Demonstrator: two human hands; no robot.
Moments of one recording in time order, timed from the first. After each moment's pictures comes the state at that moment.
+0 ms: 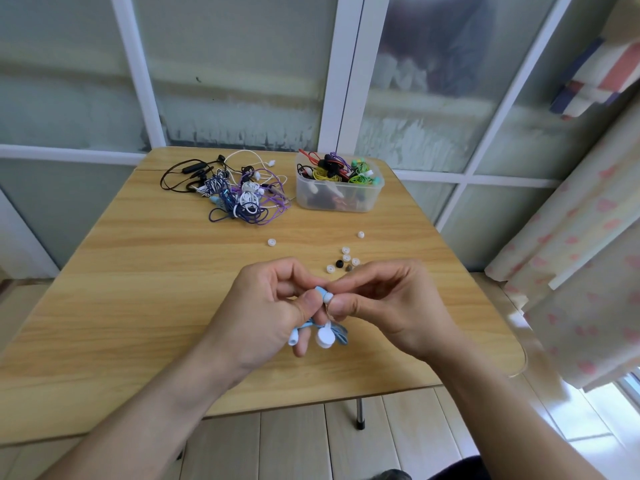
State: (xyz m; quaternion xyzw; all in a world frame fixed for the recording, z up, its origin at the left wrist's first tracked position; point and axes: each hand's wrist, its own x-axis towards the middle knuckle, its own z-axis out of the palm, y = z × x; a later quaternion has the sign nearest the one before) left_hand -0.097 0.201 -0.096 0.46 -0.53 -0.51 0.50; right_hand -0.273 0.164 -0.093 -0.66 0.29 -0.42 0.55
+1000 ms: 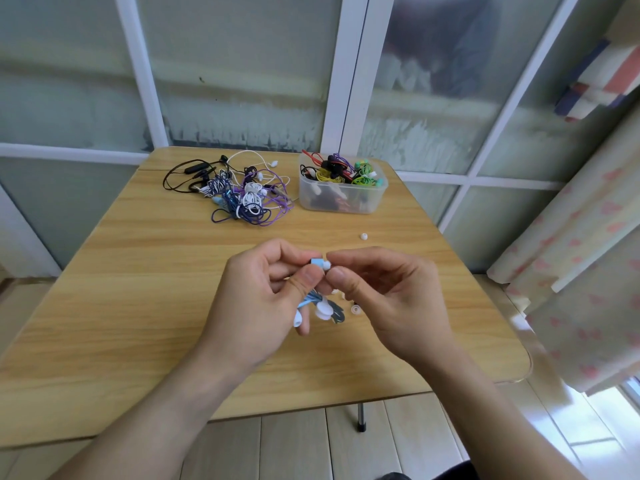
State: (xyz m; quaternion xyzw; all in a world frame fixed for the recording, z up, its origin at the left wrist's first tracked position) left_hand -0.100 0.197 -0.093 0.45 -0.53 -0.41 0.59; right_hand -0.257 0.165 -0.093 -0.67 0.35 -0.51 0.41
